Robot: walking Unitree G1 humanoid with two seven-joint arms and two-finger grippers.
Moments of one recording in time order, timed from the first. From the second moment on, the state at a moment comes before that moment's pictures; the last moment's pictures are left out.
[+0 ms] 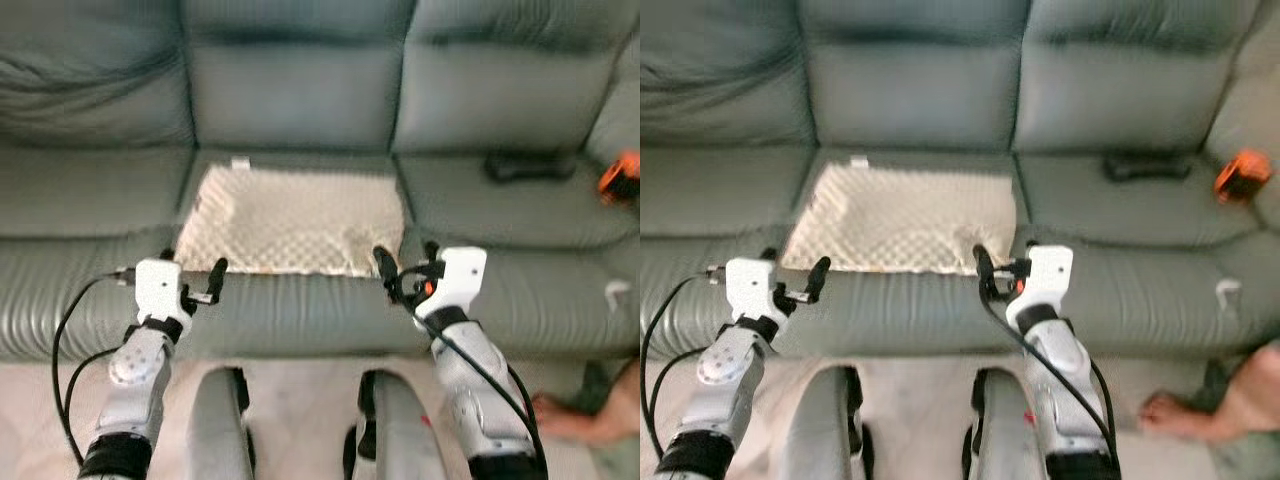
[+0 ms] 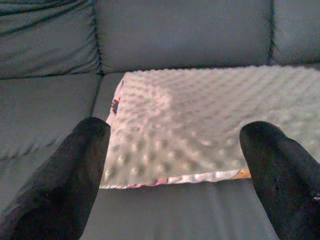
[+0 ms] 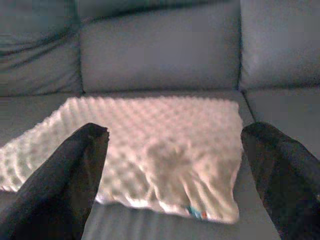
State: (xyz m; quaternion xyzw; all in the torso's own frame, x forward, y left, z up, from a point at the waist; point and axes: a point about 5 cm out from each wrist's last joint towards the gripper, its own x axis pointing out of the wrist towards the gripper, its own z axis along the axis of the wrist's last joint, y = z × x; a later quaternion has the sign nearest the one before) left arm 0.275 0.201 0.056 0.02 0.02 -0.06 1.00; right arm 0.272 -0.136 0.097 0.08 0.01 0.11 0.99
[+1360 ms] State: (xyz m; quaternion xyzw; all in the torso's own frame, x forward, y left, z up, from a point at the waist) left arm 0.297 0.172 0.074 -0.02 0.03 -0.09 1.00; right arm 0.288 -0.126 0.110 0.06 0.00 0.14 0.99
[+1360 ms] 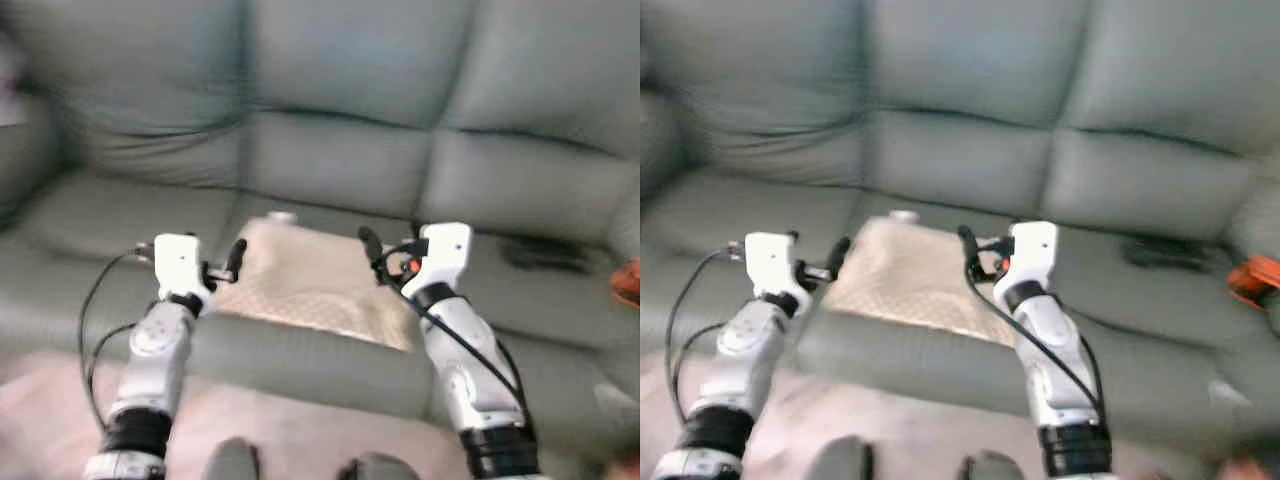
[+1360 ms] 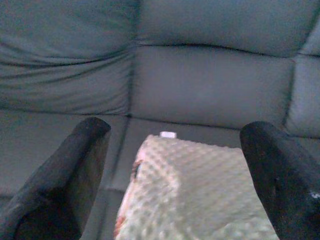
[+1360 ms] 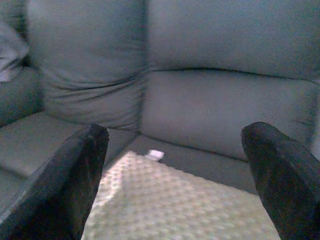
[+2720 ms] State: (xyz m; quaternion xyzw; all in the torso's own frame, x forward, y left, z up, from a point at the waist) left arm 0.299 0.181 0.071 0.02 0.04 -0.07 1.00; right arm 0.291 -0.116 0.123 0.08 -0.04 0.17 0.98
